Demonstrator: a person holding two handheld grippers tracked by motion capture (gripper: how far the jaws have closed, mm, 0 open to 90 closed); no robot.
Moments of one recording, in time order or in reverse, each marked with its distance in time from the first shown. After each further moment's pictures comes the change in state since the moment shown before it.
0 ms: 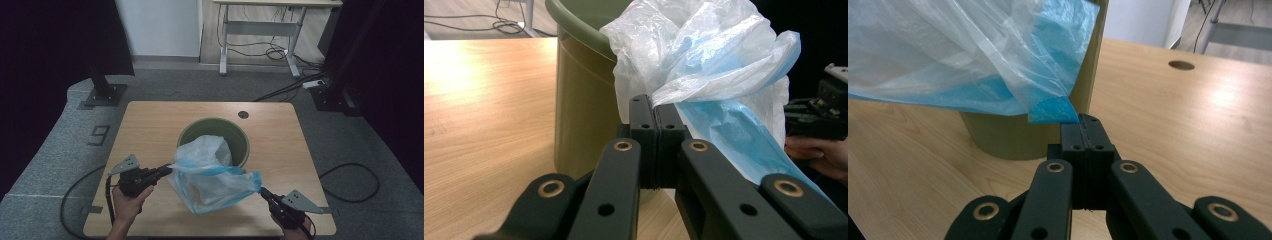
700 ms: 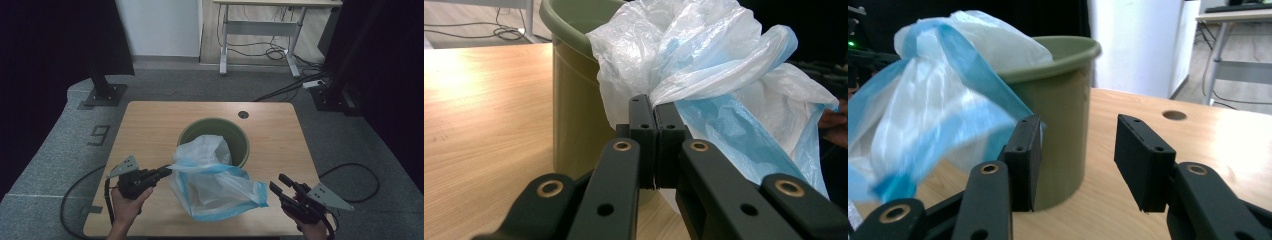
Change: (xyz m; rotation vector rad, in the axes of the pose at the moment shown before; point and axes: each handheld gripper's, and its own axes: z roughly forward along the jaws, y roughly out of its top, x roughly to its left) left arm -0.006 0.001 -0.004 -0.005 -0.001 0.029; right arm -0.023 0.044 -0.033 -0.178 0.066 0.044
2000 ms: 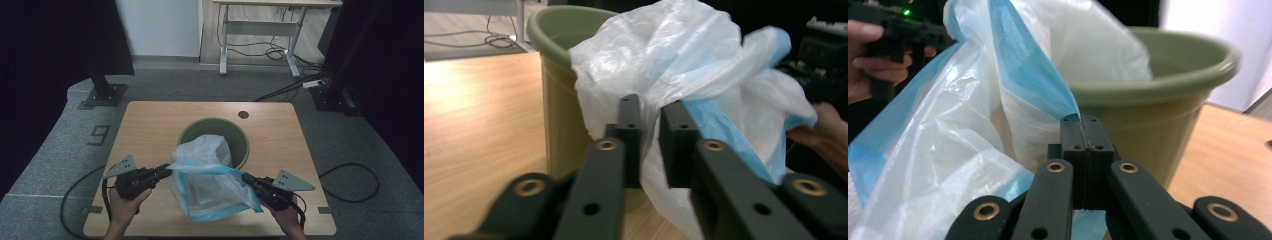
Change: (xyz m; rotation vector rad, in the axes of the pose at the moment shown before) left arm -0.009 0.011 -0.009 -0.009 -0.031 0.055; right arm 0.027 0.007 0.062 0.041 0.210 -0.074
